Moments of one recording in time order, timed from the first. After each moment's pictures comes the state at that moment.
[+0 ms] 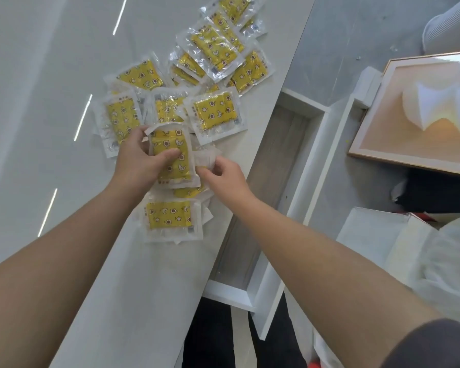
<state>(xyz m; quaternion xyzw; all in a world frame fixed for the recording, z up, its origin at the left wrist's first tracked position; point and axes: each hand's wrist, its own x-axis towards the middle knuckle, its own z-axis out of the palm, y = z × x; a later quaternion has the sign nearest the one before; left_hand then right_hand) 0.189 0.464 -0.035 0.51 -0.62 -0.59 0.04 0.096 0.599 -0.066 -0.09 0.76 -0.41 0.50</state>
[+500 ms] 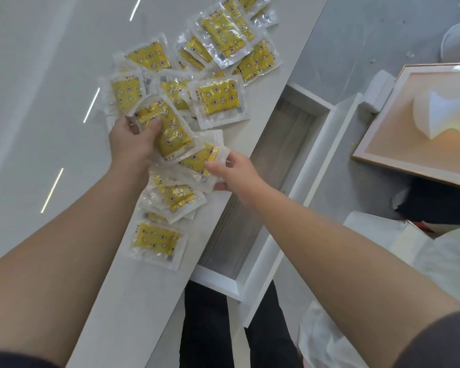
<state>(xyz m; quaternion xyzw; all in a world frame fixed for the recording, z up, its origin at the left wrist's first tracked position) 0.192 0.475 -0.040 0.61 -0.47 -0.61 0.20 0.078 0.628 -0.061 -0.01 0.64 -0.47 0.61</state>
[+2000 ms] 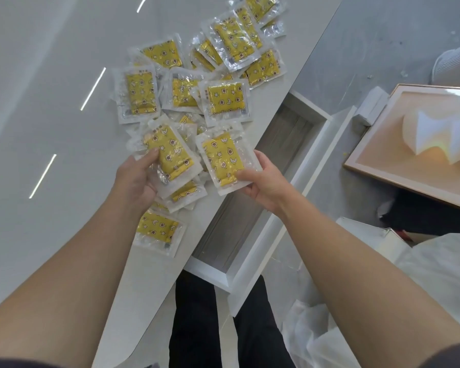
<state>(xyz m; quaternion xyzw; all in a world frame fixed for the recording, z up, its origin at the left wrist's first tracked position) 0.238 0.515 -0.032 0.62 -0.17 -0.74 0.20 0.055 0.666 -0.030 0.10 0.56 -0.52 0.63</state>
